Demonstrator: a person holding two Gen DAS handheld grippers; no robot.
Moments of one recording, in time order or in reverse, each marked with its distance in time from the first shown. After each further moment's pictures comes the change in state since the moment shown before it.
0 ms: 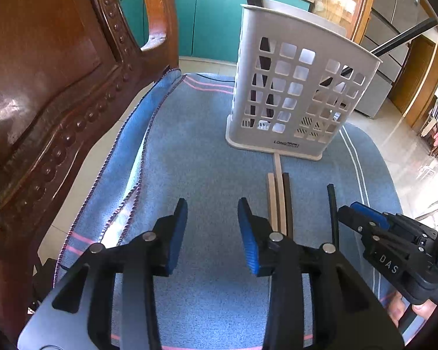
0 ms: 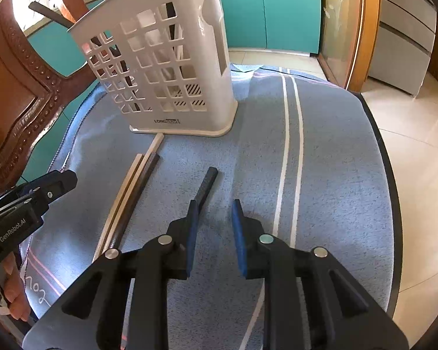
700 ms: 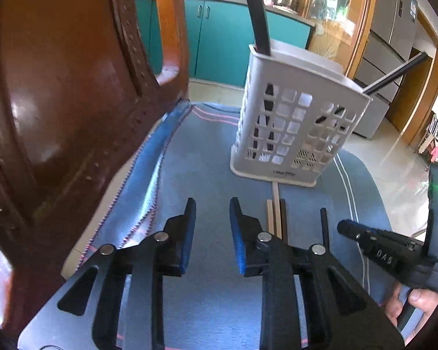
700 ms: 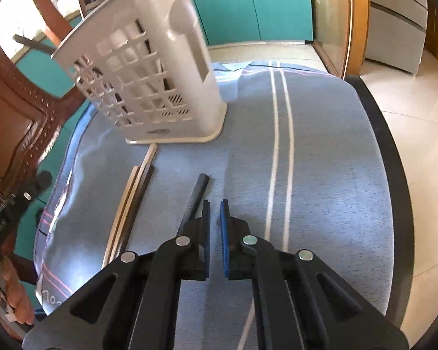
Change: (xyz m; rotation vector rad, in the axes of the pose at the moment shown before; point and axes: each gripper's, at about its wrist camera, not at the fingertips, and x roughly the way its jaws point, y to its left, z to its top) left arm -0.026 0.011 0.011 -0.029 -0.105 -0.015; right arm 0.002 -0.020 0.012 0.108 0.014 0.053
